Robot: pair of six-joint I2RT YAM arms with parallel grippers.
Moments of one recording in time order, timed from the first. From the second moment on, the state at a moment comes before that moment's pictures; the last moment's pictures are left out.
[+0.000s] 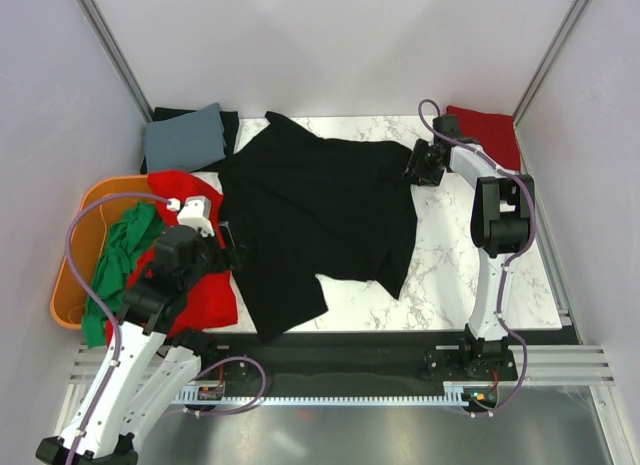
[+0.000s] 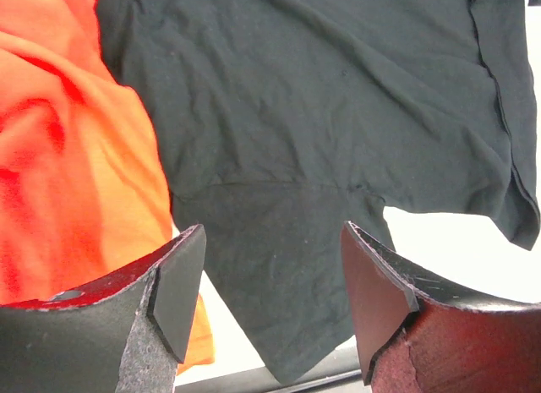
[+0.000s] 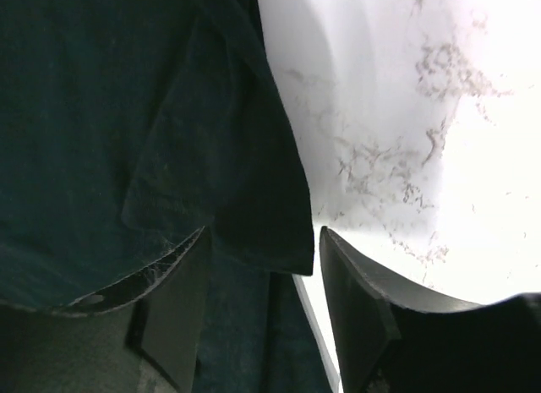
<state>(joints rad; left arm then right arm) -0.33 0.58 0.74 -0.69 -0.06 -0.35 0.06 2.19 1.70 -0.51 -0.16 0.46</state>
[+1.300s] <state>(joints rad) -0.33 0.63 0.74 -0.68 -0.09 -0.35 -0.07 1.98 1.68 -0.60 0.03 0.41</state>
